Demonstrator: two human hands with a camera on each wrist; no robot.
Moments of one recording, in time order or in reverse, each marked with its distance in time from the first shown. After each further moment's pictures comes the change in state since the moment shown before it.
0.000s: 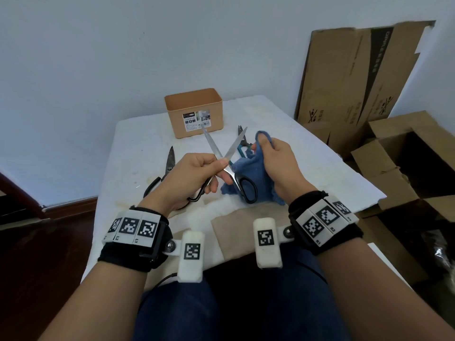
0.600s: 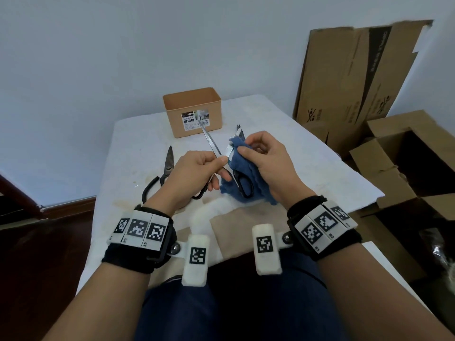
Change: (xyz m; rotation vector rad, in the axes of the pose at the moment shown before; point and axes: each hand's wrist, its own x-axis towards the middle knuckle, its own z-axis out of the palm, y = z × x) left_hand 0.007 -0.004 0.005 0.077 0.090 -0.011; right_hand -0.015 0.000 0.001 0.101 -0.131 -0.180
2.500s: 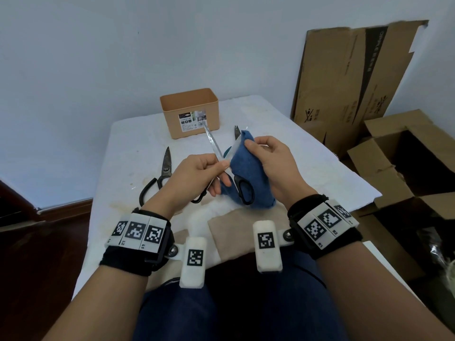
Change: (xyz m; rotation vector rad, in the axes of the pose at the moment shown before) left_hand -0.004 0.003 0.003 0.003 -0.085 0.036; right_hand 0.006 0.000 -0.006 0.086 0.114 0.167
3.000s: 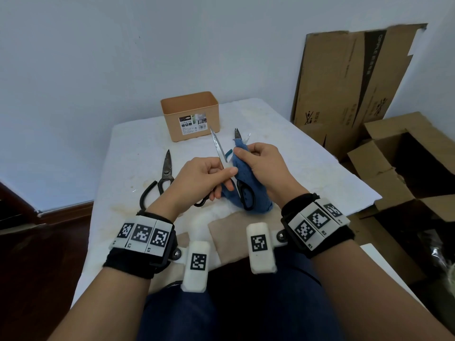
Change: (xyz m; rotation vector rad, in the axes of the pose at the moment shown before) left_hand 0.002 0.001 0.003 0.050 -0.031 -0.006; right_hand 0.003 -0.001 0.012 -0.271 -0.057 -0.031
